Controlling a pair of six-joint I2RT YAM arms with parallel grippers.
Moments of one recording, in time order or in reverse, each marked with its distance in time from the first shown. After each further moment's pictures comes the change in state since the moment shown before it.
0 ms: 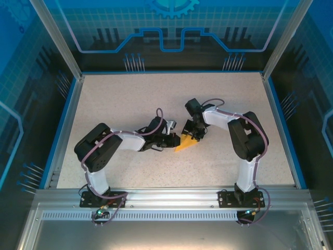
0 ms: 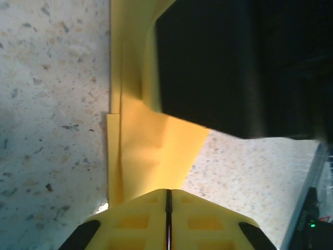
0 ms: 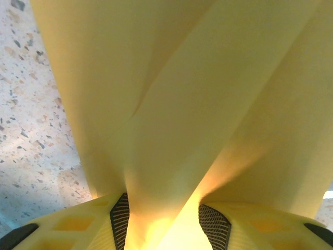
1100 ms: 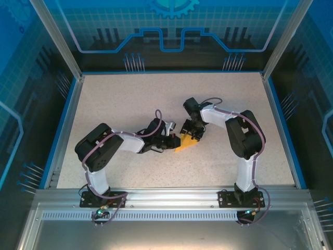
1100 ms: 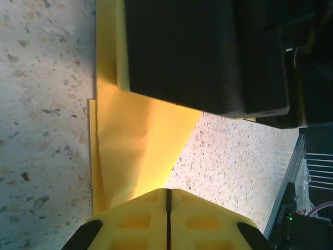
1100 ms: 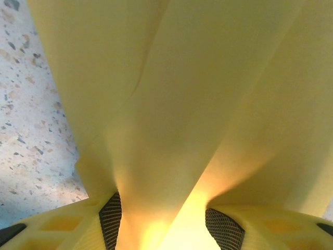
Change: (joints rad) left arm -0.009 0.028 -0.034 0.093 0.051 -0.062; right arm 0.008 0.044 0.059 -0.056 0.008 0.007
